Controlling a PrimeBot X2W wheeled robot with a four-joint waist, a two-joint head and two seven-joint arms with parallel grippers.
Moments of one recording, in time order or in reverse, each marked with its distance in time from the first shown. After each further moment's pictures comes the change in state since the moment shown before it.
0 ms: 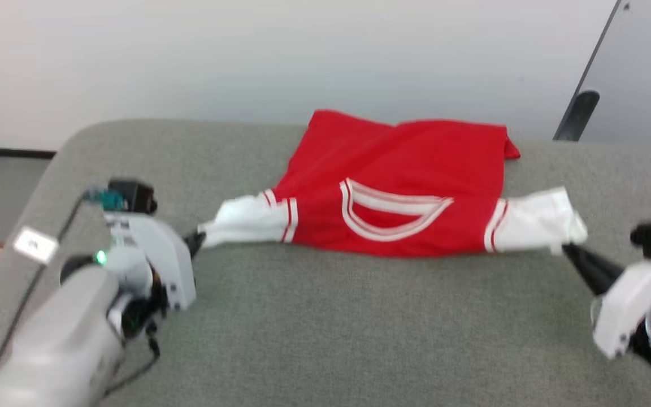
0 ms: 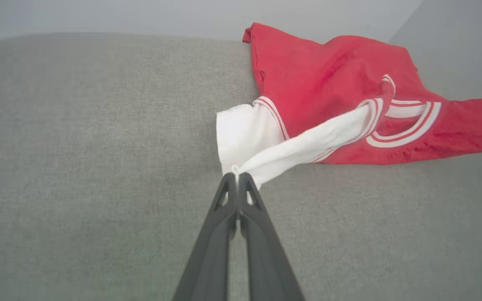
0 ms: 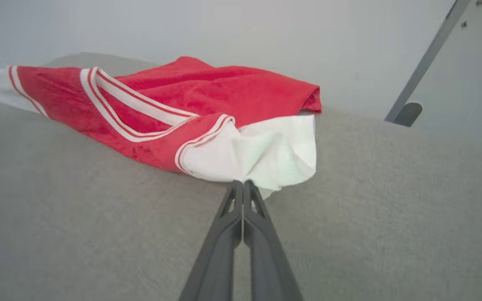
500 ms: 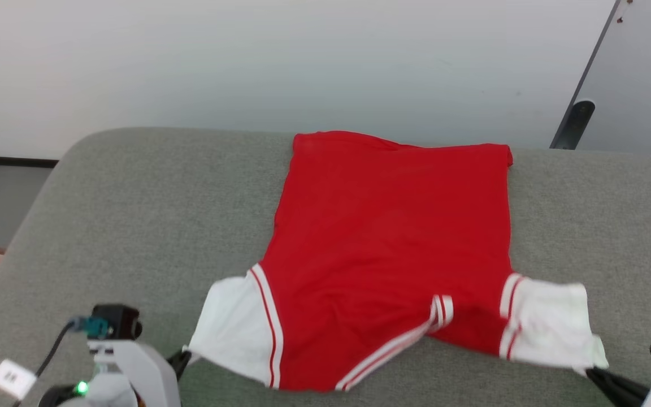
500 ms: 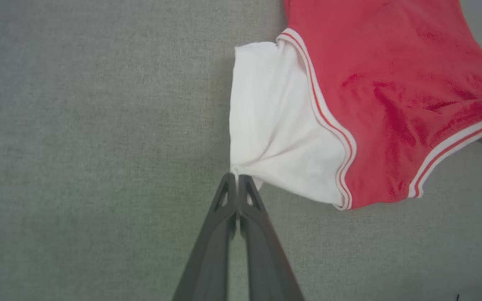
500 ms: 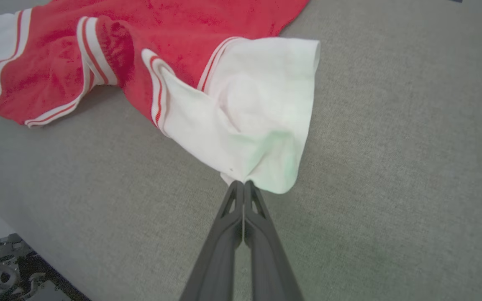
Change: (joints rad) left arm 0.477 0.249 0.026 -0.592 -0.077 0.313 0.013; right arm 0.487 -0.103 -0.206 -0.352 -0.010 0.000 0.219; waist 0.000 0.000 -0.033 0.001
